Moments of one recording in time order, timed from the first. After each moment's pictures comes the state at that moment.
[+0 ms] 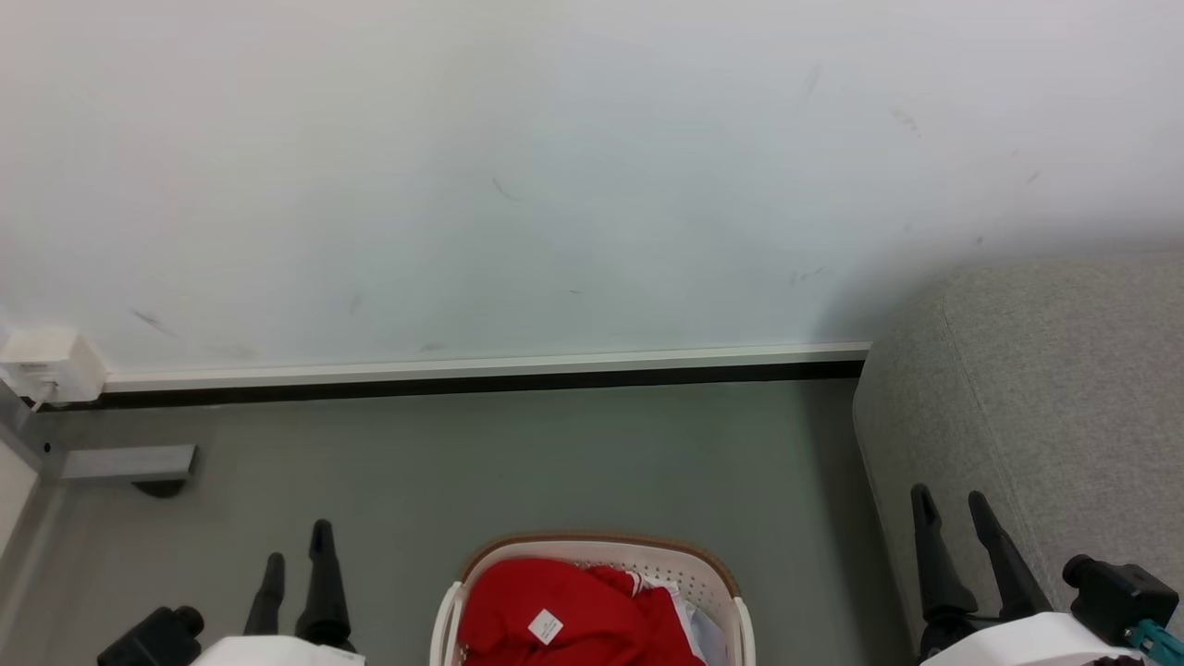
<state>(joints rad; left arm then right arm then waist) -0.05 0.04 0.02 0.24 -0.69 0.03 -0.15 -0.10 -0.04 0.10 0.27 0.56 0.13 -0.15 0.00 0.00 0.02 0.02</state>
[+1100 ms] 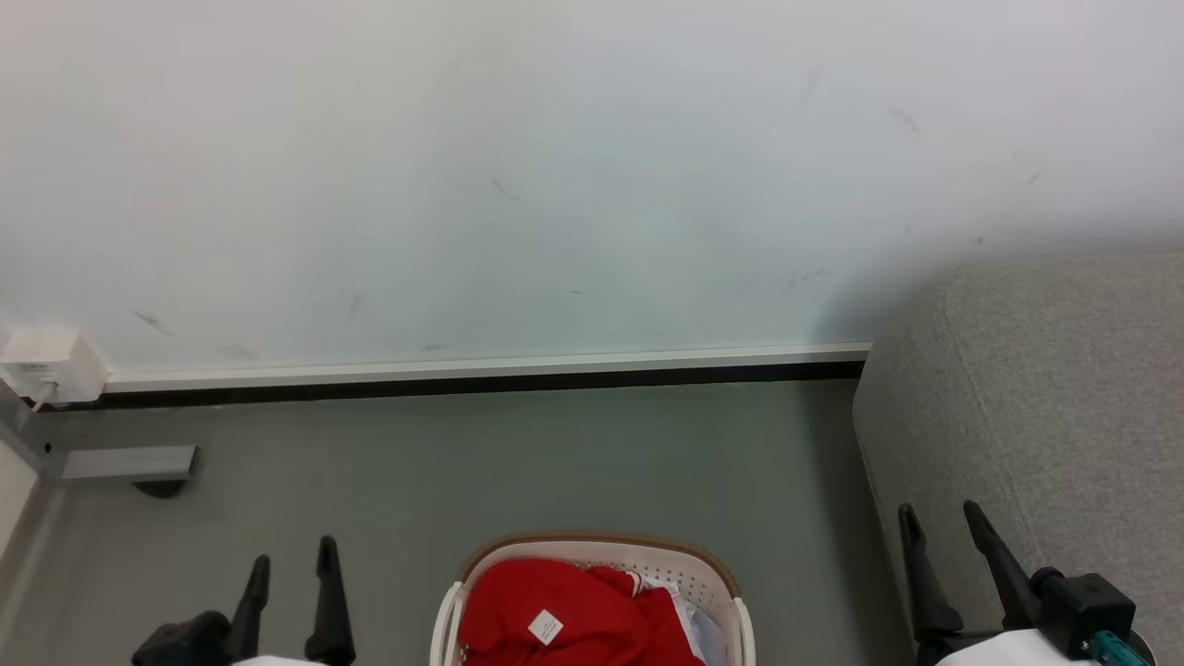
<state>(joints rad) -0.03 0.04 0.04 0.28 -0.33 0.01 -0.22 -0.12 -0.04 0.09 0.36 0.30 0.13 -0.22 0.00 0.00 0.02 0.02</state>
